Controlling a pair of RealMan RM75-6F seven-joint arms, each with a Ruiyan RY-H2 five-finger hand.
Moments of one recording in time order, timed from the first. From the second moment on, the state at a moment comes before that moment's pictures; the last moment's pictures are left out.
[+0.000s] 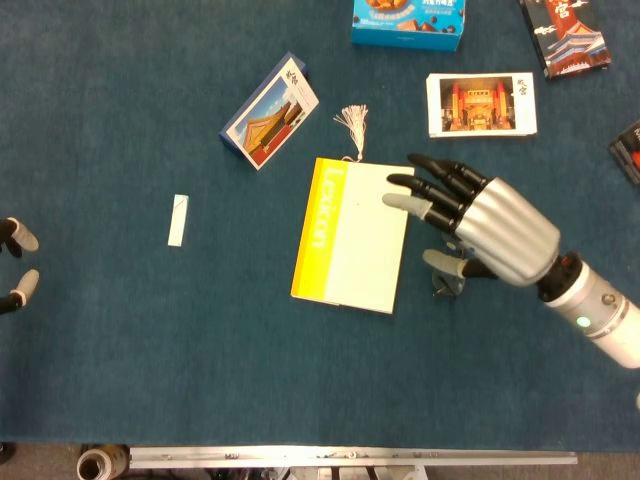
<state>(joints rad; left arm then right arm) -0.14 -1.04 0.01 -1.72 1.49 1.36 0.01 0.60 -1.53 -0.02 -1.36 -1.86 1.40 0.11</state>
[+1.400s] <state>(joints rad) -0.13 -1.04 0.01 -1.73 1.48 1.36 0.01 0.61 -1.62 -0.07 -1.16 -1.81 1.29 0.14</state>
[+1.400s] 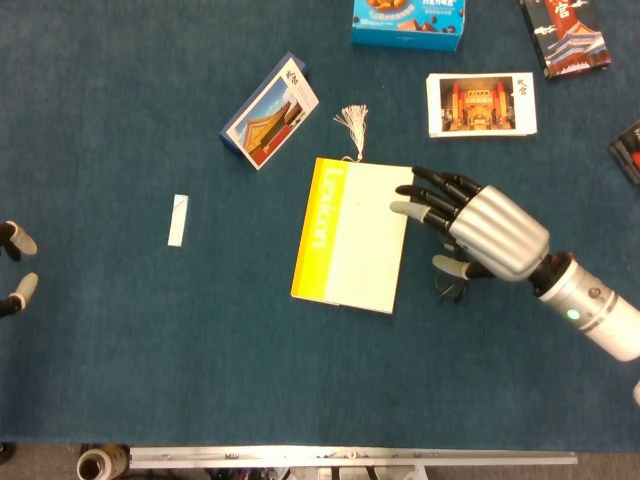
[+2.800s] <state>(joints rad) -0.12 -1.05 0.02 -1.70 1.48 1.36 -0.02 0.59 -1.76 -0.09 -0.87 -1.77 1.28 0.27</state>
